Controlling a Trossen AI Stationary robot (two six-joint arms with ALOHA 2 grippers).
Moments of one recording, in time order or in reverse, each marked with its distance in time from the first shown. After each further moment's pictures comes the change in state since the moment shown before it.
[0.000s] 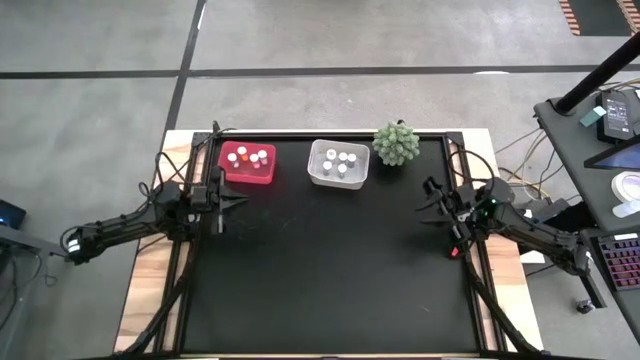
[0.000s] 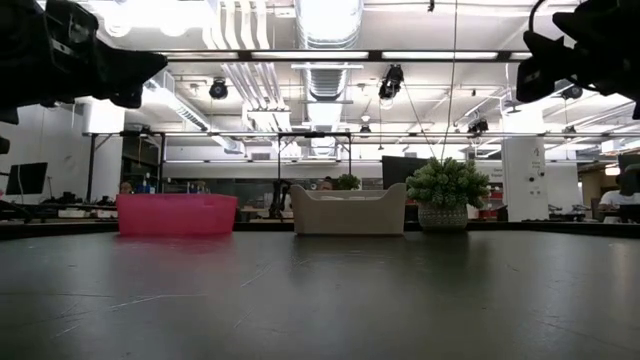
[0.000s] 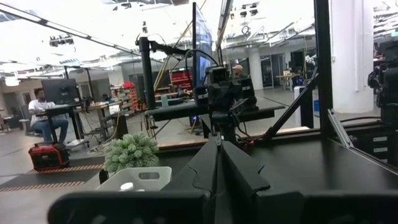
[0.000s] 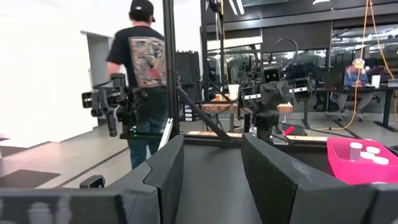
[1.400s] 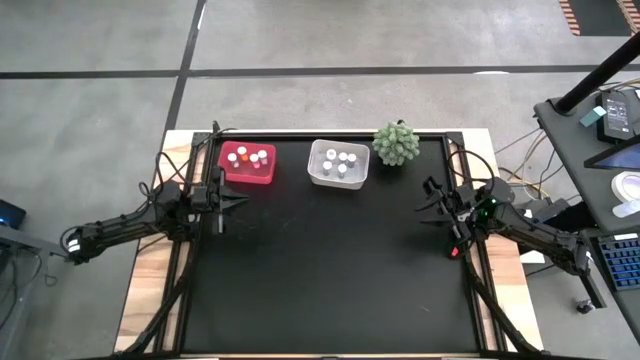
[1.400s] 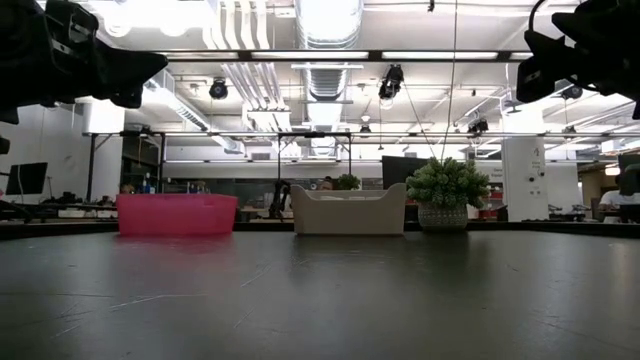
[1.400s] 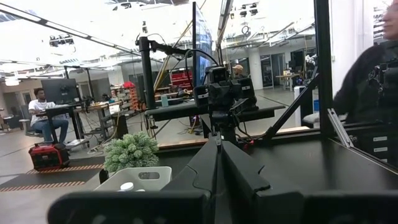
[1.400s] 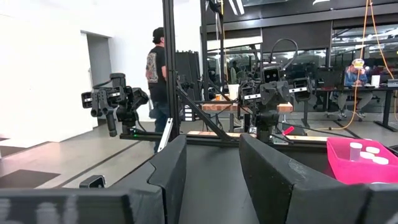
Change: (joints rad) left arm 0.000 0.003 -0.002 0.000 0.000 0.001; right arm 0.000 0.001 -0.002 0.000 0.000 -0.001
